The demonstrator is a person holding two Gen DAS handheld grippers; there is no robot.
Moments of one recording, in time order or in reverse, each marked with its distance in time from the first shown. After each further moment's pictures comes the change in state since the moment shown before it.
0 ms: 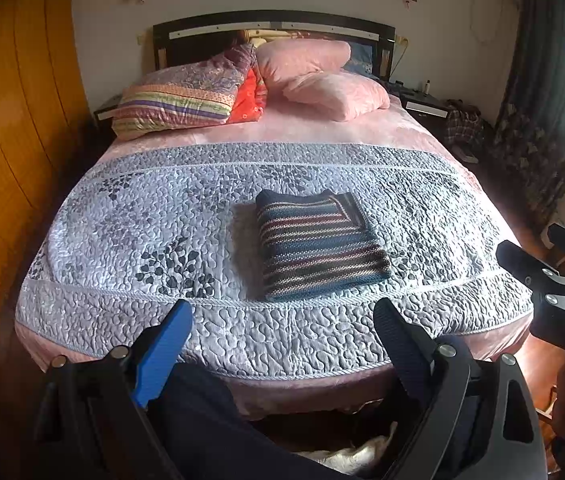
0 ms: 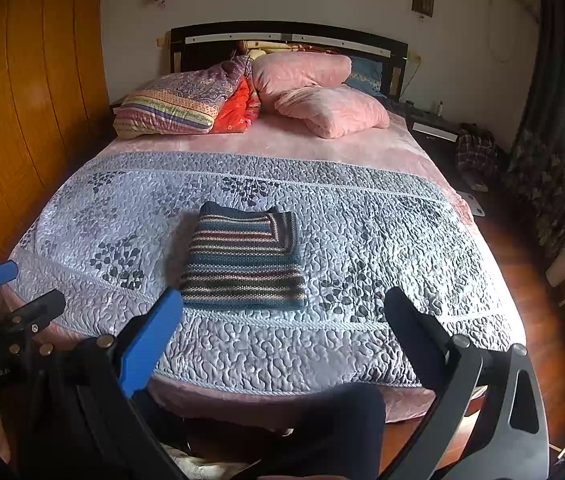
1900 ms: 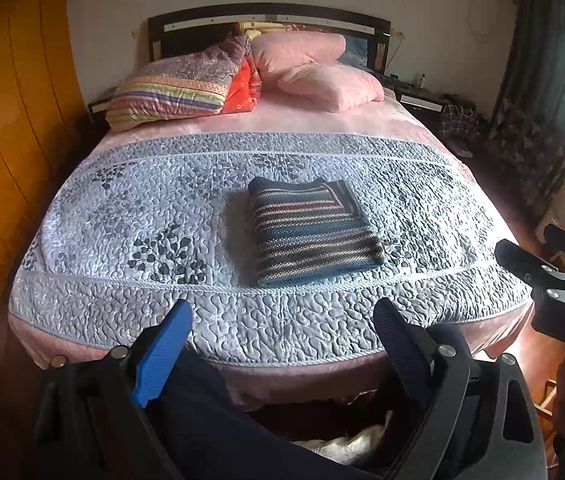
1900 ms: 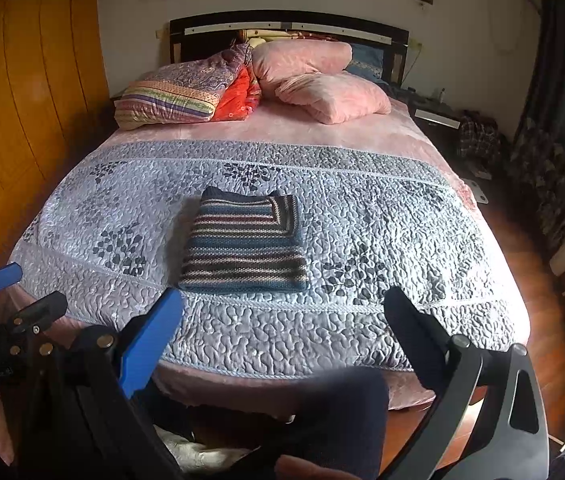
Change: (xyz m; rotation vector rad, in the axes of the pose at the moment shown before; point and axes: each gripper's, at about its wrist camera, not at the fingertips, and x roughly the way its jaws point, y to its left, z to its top) left arm 0.003 0.001 -0.012 0.001 0.024 -0.026; right arm 0.004 -0.009 -0.018 0.015 0.043 0.026
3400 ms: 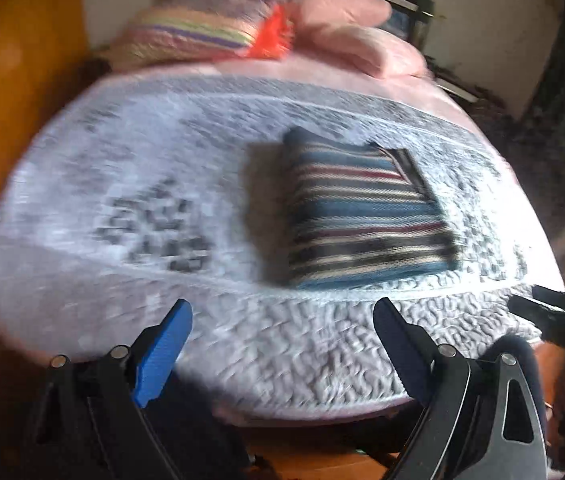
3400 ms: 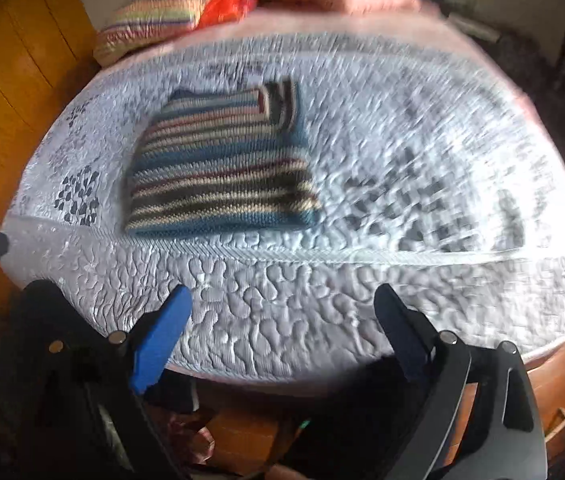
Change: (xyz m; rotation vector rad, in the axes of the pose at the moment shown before) left arm 0.156 0.062 -0.005 -0.097 0.107 0.047; right arm 0.192 -0.042 -0.043 0.053 0.278 0.099
